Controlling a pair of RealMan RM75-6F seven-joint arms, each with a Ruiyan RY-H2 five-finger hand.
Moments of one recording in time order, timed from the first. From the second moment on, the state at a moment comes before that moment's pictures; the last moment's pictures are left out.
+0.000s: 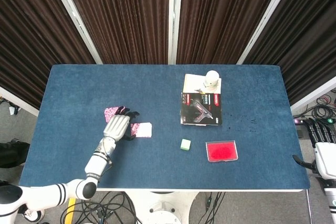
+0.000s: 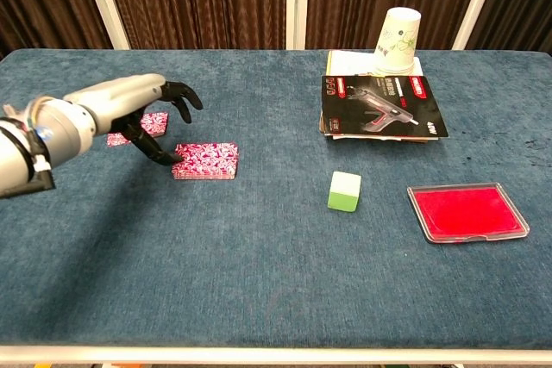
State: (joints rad) left arm -0.70 -1.75 -0.21 -1.35 1.00 0.97 0.34; right arm 0.09 -1.10 0.07 -1.44 -1.47 1.42 0.18
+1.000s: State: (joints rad) left arm -0.72 -1.84 -0.18 -1.19 1.06 0.93 0.31; right arm 0.09 -1.10 0.07 -1.42 -1.45 1.40 0.20
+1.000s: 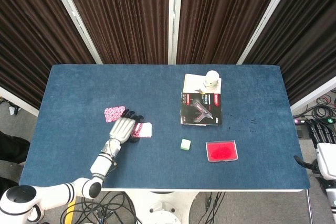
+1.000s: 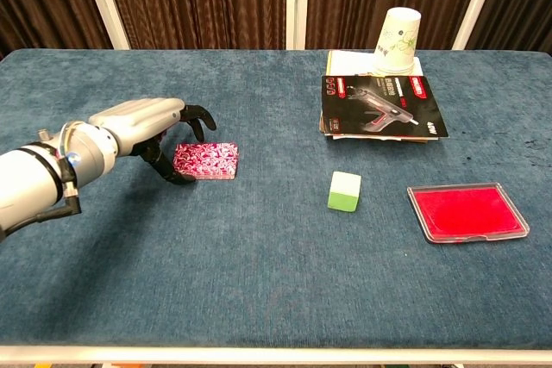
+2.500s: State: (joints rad) left arm -0.73 -1.88 -0.21 -1.16 1.05 0.91 0.29; right arm 0.09 -1.12 0.07 -1.39 -1.44 1.39 0.22
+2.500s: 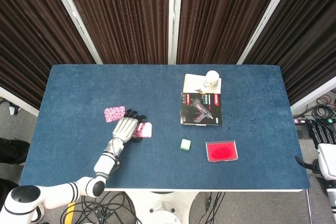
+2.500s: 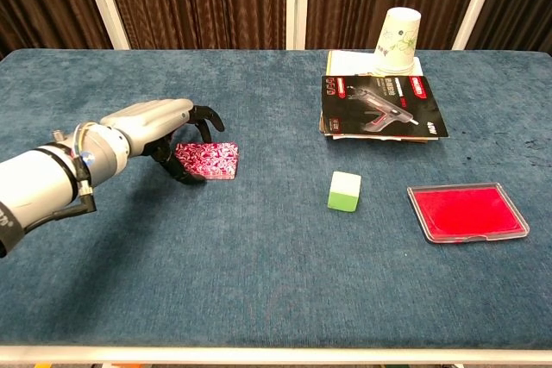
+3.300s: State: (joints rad) left arm -0.73 -1.88 -0.21 -1.15 1.05 0.91 0.27; right arm 0.09 -1.12 0.07 -1.38 -1.43 1.38 0.23
